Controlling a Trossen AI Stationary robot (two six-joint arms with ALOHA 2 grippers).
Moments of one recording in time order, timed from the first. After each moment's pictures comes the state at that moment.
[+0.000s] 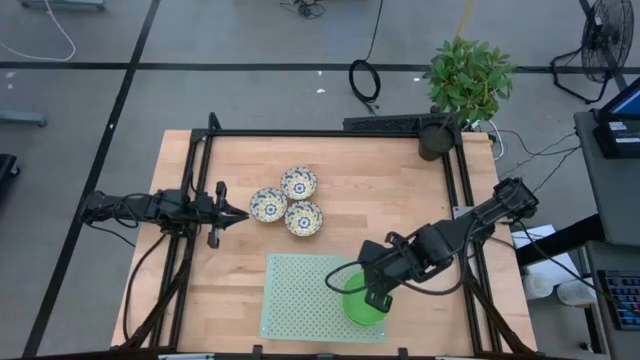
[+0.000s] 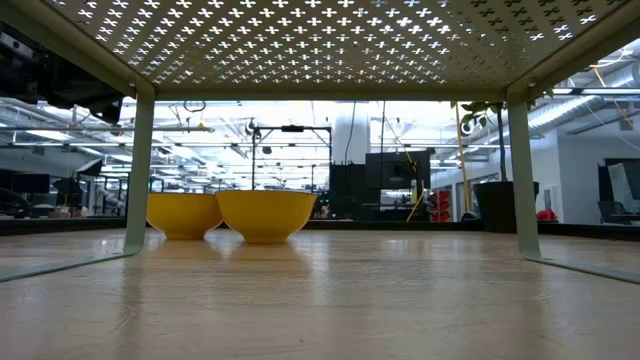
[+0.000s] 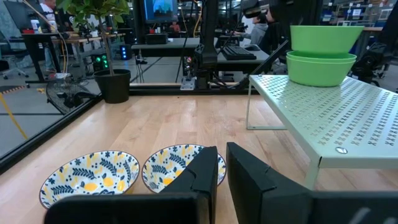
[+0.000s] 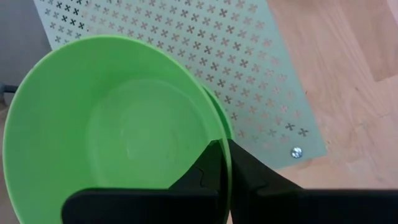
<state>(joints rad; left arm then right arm) -0.11 0.01 0.06 -0.09 -0.08 -0.01 0.52 1.69 1.73 -1.21 0.07 0.95</state>
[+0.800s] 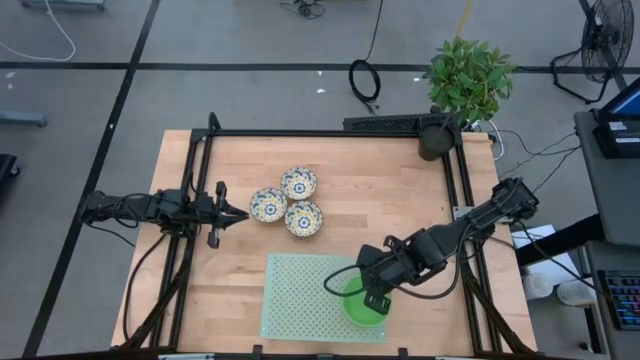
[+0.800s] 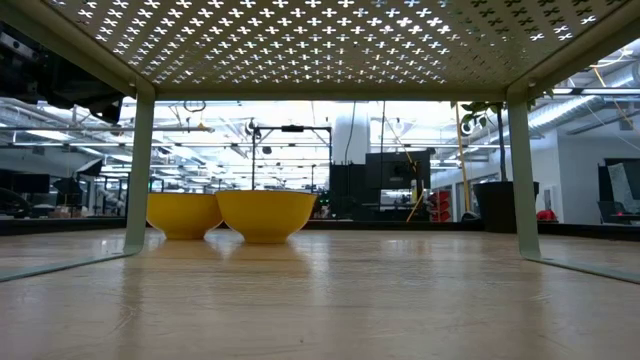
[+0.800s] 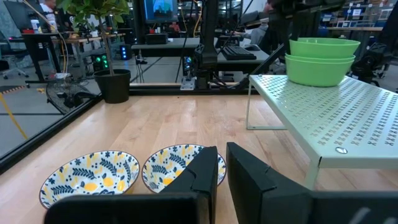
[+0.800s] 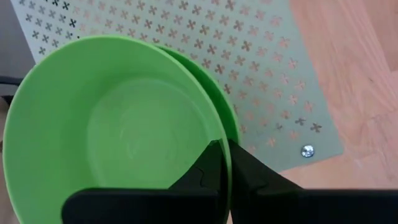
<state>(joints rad) -0.11 0.01 0.06 -0.09 -0.08 -0.01 0.52 1.69 1.64 -1.14 0.05 0.95</state>
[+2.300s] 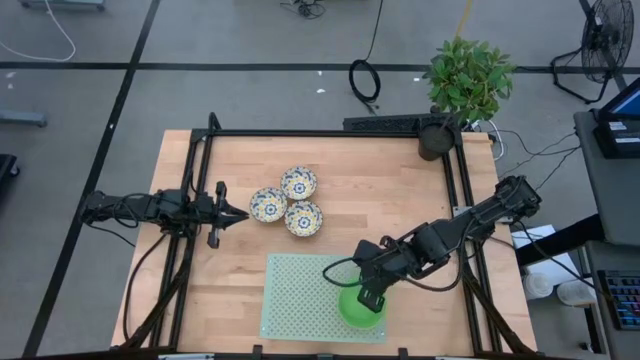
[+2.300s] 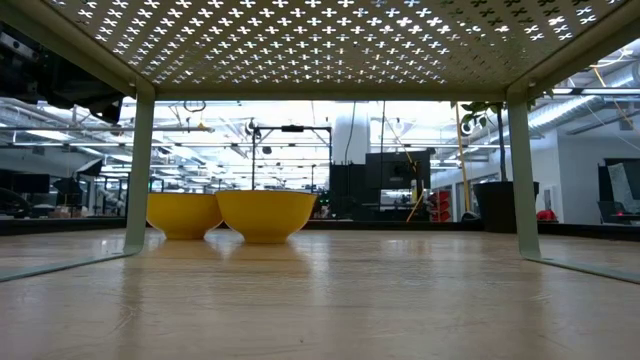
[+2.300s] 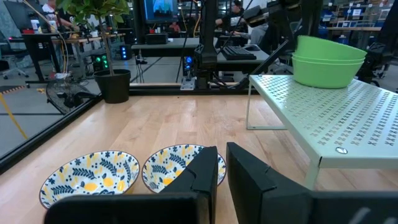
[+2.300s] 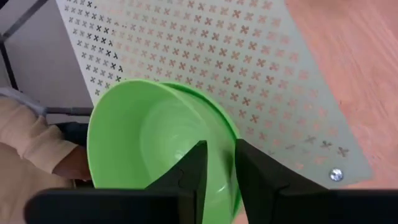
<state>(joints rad) -0.11 0.01 0.06 -0.09 -0.08 -0.01 0.50 1.66 1.63 -1.03 0.05 1.01</state>
